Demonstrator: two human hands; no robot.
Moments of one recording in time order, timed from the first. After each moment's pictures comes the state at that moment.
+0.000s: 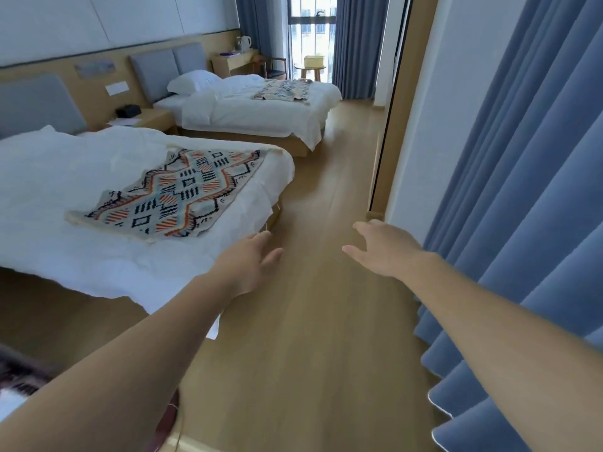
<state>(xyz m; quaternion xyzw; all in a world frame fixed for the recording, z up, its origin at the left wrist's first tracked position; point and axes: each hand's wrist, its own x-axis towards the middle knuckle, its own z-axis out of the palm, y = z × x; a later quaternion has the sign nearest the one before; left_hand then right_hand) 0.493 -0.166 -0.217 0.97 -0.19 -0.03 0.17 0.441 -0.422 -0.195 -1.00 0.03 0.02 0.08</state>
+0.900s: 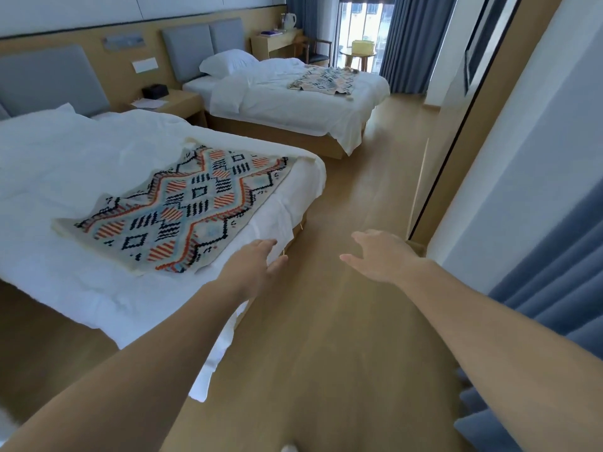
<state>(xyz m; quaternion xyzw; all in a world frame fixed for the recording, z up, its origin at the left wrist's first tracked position) 0.833 -0.201 -0.265 0.97 -0.11 -0.05 0.21 0.816 -0.449 -0.221 -0.99 -0.05 0.09 0.04</state>
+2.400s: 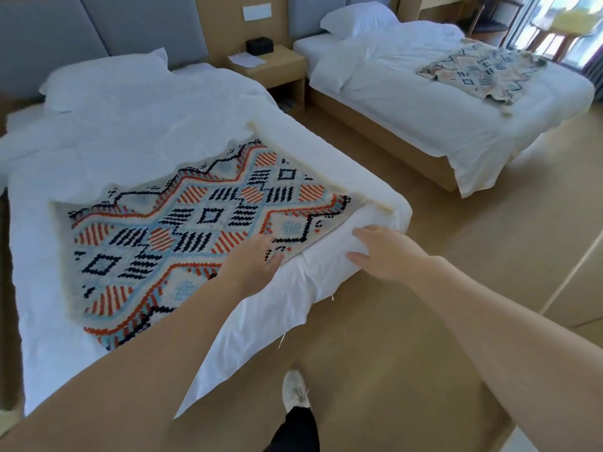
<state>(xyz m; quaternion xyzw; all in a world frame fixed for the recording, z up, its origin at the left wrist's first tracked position) 1.391 -0.274 -0.329 0.96 0.14 -0.05 0.22 1.496 -0.508 -0.271 -0.93 -0.32 0.17 0.02</state>
